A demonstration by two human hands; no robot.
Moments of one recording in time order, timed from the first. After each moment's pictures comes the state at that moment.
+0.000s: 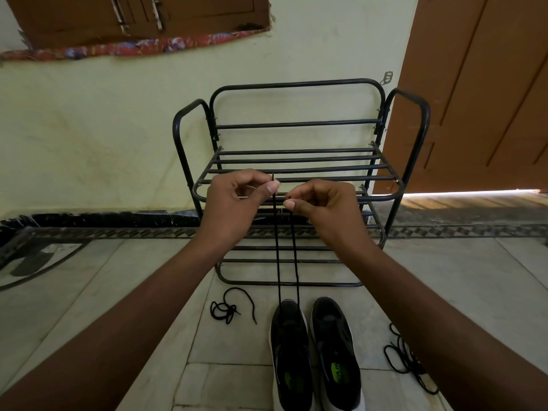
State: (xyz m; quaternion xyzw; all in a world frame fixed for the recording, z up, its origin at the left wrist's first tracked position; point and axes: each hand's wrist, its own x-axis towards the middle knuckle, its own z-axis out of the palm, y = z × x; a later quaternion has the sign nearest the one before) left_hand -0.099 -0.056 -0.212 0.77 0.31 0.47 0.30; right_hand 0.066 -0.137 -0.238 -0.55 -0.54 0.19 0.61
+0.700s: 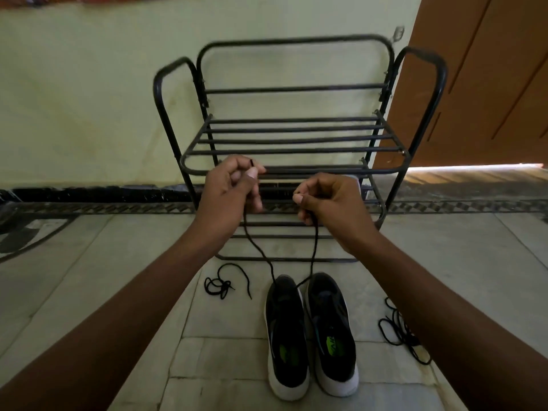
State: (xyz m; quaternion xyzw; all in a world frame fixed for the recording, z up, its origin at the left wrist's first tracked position) left_hand -0.100 -0.047 -0.254 0.72 0.30 0.43 0.46; right_hand 0.087 -0.133 -0.283 -0.56 -0.51 0.29 0.58
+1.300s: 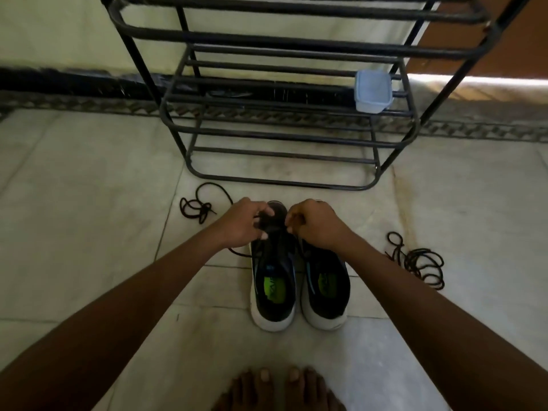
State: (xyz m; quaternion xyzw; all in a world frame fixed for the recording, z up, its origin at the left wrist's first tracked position) left_hand -0.090 -0.027 -0.509 0.81 0.42 -0.03 0.42; right_hand 0.095 -0.114 -0.500 -0.71 -0.60 0.33 0.13
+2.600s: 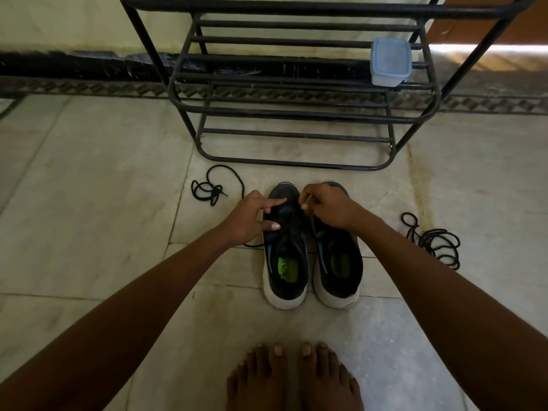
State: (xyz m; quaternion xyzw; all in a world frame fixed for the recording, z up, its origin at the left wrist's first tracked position) left_hand -0.115 -0.031 -0.568 0.83 0.37 0.07 0.42; right_hand 0.109 -0.111 -0.530 -0.69 -0.58 0.39 0.16
